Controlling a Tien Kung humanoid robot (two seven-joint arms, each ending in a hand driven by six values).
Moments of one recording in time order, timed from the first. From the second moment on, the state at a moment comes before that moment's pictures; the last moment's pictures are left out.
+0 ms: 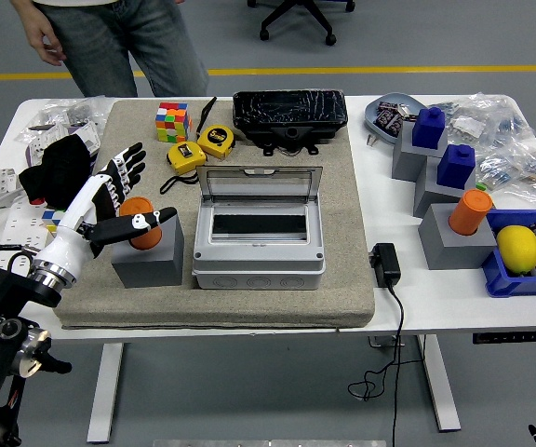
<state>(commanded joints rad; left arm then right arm) -0.05 0.03 -1.52 -1.44 1.41 -0.23 -0.09 0.07 -0.14 1.23 0.18 -1.03 -0.05 0.06</state>
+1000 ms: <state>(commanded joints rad) -0.06 0.01 -1.48 -1.33 1.28 -0.23 -0.14 0.07 -0.14 1.22 0.18 -1.02 -0.05 0.06</state>
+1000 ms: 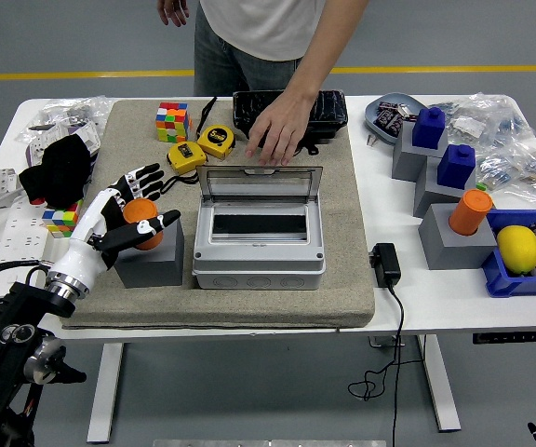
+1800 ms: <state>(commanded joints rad) -0.09 0.02 -1.50 -1.27 1.36 -0.21 -0.14 0.08 -0.14 1.24 0.18 -1.03 -0.05 0.06</state>
